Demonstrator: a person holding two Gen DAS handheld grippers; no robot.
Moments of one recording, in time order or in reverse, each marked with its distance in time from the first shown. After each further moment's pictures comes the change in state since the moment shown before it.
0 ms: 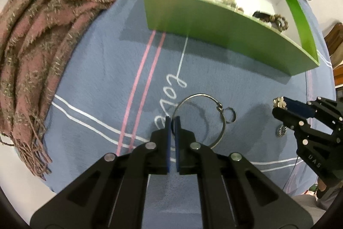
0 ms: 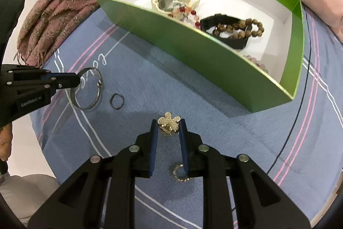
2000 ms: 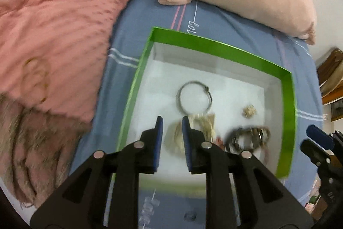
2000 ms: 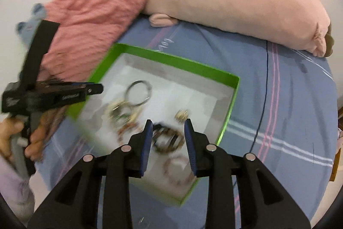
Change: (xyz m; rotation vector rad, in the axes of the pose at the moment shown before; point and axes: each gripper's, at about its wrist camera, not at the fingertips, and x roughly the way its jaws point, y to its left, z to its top) left arm -0.036 -0.022 0.154 0.013 -0.173 -0.039; right arm -0.091 -0.090 0.088 0.157 -0.261 -0.007
